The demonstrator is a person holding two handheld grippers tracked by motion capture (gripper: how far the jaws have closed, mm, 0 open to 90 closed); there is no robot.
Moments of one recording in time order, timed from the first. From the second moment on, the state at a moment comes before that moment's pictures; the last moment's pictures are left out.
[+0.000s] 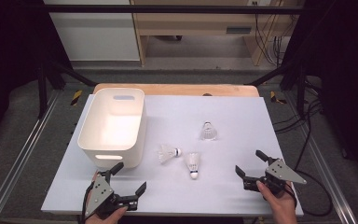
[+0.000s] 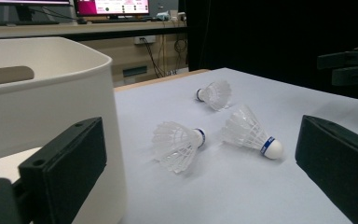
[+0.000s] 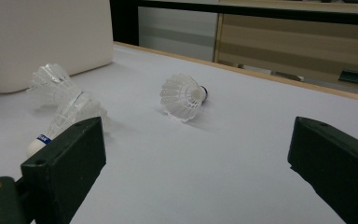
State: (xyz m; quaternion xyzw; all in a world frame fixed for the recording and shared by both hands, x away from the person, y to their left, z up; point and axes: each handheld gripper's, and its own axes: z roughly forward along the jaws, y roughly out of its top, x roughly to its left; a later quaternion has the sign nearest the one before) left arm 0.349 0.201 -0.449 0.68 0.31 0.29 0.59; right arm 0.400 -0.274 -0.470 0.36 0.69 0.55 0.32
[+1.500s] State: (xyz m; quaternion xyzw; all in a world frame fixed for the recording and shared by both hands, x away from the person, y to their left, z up) left arm 0.429 0.101 -0.480 0.76 0.42 0.28 0.42; right arm 0.397 -0.273 -0.469 0.36 0.69 0.55 0.31
